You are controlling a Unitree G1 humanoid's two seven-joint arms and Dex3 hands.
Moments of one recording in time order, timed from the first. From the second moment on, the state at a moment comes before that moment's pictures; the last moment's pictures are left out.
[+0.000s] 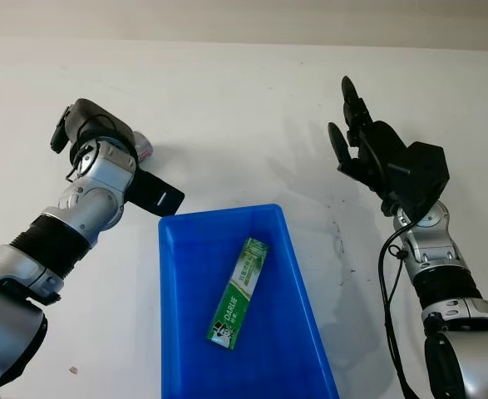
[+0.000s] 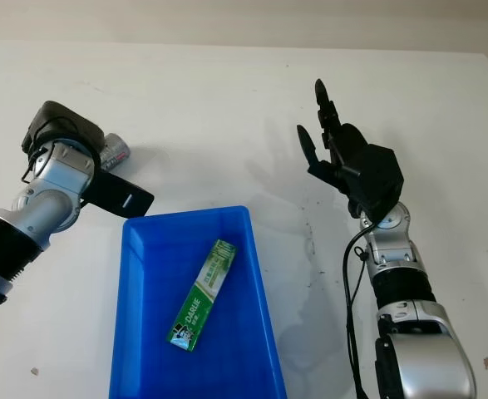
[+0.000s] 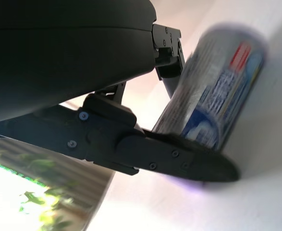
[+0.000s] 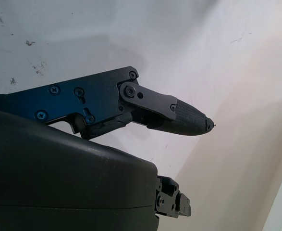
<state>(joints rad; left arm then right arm) -0.89 0.66 -0.60 0.41 1.50 0.38 -0.63 -0.68 -0.39 -0.07 0.77 -0.02 -0.32 0.26</state>
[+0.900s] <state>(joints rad) -0.87 0.66 -0.35 0.55 1.00 0.23 -0.05 -0.68 -0.39 -0.07 0.78 -0.04 -0.33 0.25</state>
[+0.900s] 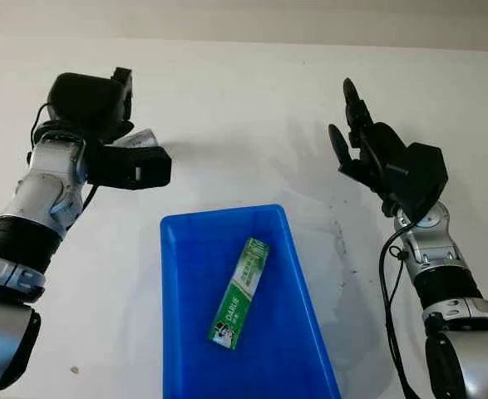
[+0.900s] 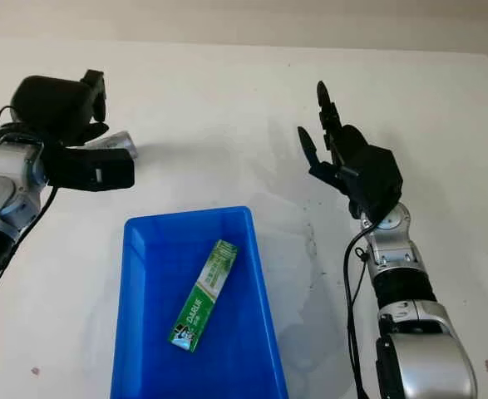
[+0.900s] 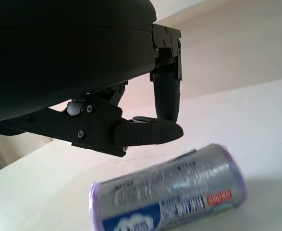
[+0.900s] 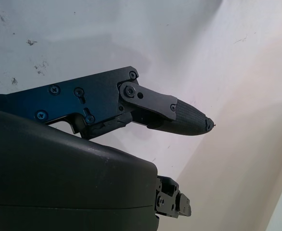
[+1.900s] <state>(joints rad) -0.86 0.76 -0.29 0.41 0.76 0.41 -0.53 -0.68 -0.39 -0.07 0.79 -0.03 -0.32 0.26</state>
